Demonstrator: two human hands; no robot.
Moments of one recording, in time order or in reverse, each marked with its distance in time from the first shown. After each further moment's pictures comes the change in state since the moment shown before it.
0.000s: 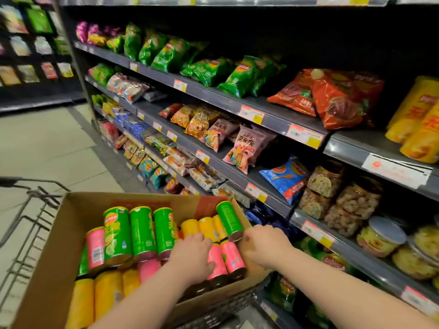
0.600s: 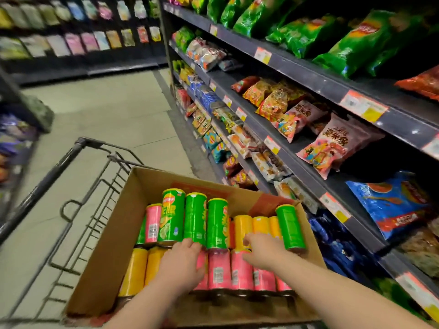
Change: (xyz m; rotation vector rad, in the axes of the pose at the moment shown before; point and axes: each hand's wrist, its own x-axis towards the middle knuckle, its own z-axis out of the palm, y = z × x) left_hand -0.022 -0.098 0.036 -0.267 -0.128 -0.485; right_hand 0.135 -0.087 0.044 0.091 -0.309 -0.243
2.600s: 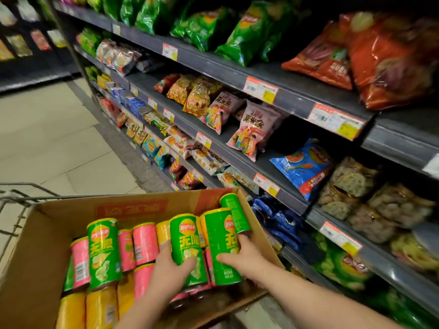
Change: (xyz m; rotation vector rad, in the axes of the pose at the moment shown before) left_hand 0.031 0.084 0.022 -0.891 0.015 -0.130; right_hand -0.049 0.066 0.036 1.076 0.155 0.341
